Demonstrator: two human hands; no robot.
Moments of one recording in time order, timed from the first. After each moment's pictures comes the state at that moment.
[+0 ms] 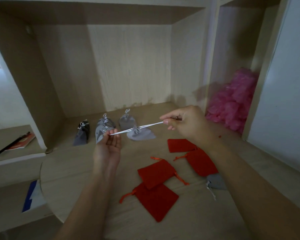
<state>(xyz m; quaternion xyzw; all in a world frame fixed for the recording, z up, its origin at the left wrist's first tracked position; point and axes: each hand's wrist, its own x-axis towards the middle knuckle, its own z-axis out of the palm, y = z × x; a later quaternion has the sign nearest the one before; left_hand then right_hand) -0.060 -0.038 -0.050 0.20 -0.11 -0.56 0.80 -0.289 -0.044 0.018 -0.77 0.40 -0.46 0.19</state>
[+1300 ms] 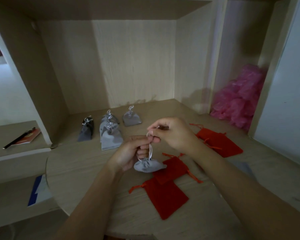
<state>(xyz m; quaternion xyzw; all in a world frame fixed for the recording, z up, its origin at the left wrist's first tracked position) -0.094 -0.005 -0.039 0.36 -0.54 -0.59 0.48 -0.246 -0.029 -0.007 -0.77 0.37 -0.43 0.30</state>
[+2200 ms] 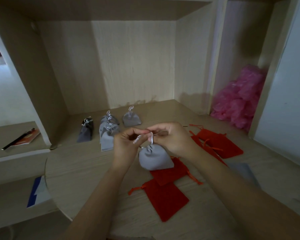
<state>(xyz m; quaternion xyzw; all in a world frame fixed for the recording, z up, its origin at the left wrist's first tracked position) -0.097 -0.013 -0.047 0.42 -0.58 -0.24 0.65 -0.243 -0.033 -0.021 -0.74 0.34 -0.44 0.38</state>
